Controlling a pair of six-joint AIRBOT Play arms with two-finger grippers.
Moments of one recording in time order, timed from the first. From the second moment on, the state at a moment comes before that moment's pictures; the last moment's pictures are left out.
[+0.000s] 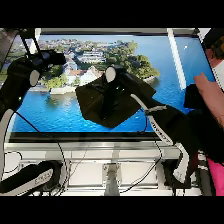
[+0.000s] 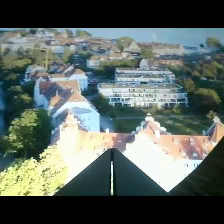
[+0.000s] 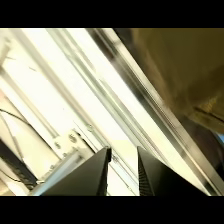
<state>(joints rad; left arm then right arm) -0.19 -1.19 1.23 1.84 -0.49 -1.89 0.69 -1.96 1.94 -1.06 1.80 1.50</state>
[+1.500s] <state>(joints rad) 0.15 -1.74 1.23 0.68 -1.01 -1.09 0.24 -1.63 1.64 -0.49 1.54 1.33</state>
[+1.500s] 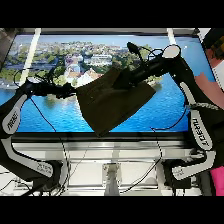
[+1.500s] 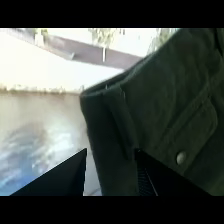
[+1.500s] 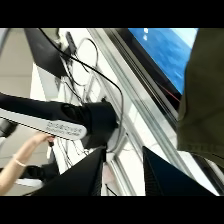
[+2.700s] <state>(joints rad) -0.07 -1.58 1.10 0.76 -0.93 -1.18 0.05 -1.64 1.63 -0.68 1.45 1.35</state>
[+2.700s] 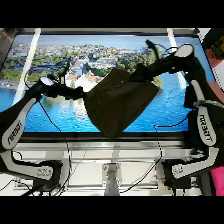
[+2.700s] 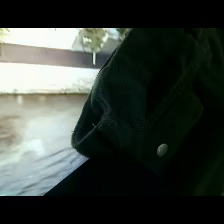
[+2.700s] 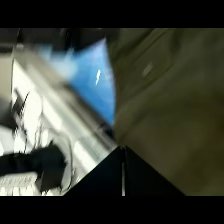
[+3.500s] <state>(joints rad) -0.57 -1.45 0.83 0.31 -0.28 -1.23 -0.24 -1.75 1.46 -0.90 1.47 1.41</state>
